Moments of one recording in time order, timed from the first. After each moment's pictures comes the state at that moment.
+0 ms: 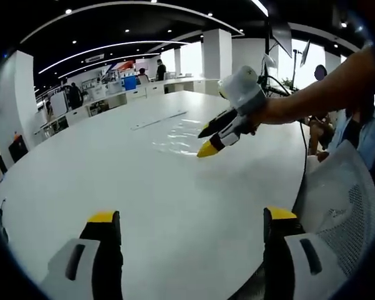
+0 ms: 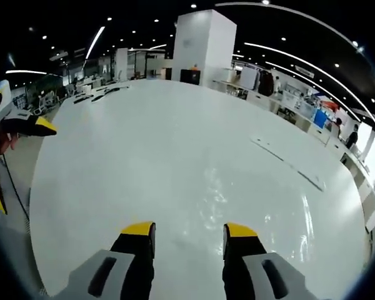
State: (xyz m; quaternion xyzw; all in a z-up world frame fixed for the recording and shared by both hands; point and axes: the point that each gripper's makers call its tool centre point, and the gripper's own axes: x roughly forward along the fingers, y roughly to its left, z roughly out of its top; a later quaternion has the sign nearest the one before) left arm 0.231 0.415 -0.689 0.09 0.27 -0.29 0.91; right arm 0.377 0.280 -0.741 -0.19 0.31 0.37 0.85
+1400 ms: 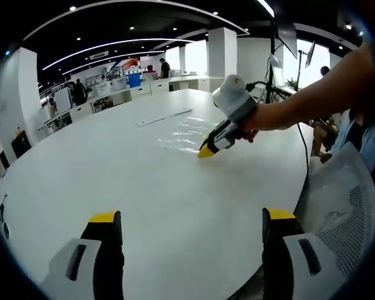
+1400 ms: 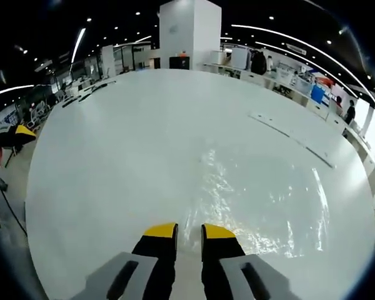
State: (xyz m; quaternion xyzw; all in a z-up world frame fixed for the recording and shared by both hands) left arm 0.234 0.427 -0.688 0.08 0.28 -0.28 0.92; right arm 0.389 0.283 -0.776 -0.16 0.38 0.35 0.85
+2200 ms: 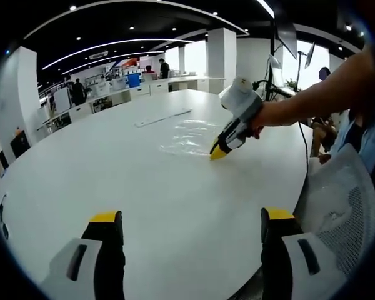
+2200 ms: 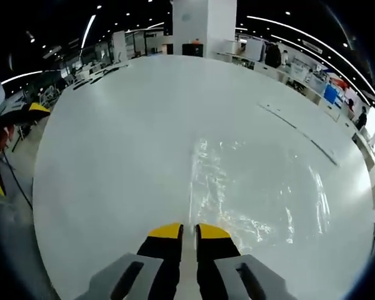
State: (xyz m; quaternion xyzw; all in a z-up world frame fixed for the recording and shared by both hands) left arm 0.235 0.424 -0.687 0.08 0.28 -0.28 0.91; right arm 0.361 0.257 -0.780 -0.20 0.41 0.38 0.81
